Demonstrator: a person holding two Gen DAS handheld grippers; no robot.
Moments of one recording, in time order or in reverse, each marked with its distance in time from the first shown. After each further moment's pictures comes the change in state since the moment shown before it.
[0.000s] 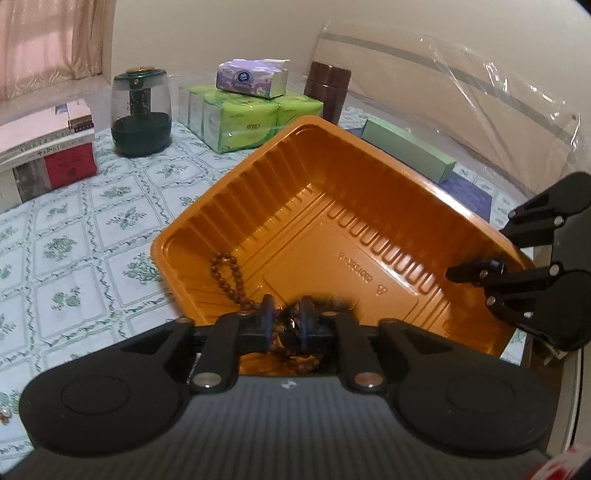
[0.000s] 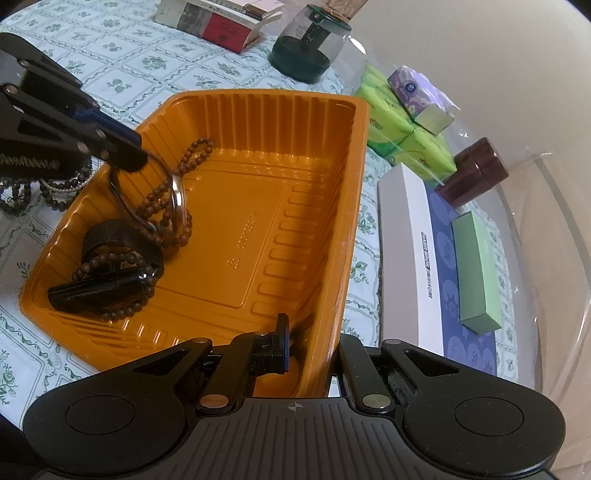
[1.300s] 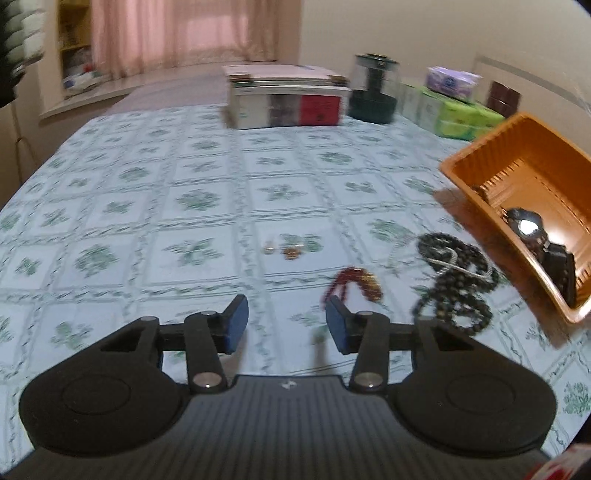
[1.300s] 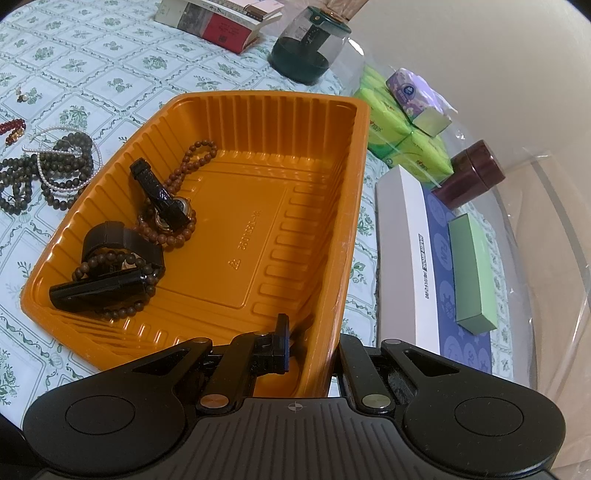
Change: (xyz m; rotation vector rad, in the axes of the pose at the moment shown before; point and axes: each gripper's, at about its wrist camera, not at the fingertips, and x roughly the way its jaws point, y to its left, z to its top) left arm -0.128 0.141 -0.138 -0.186 -0.036 0.449; right arm -0.005 0.002 -0.001 -0.004 -0.005 -0.010
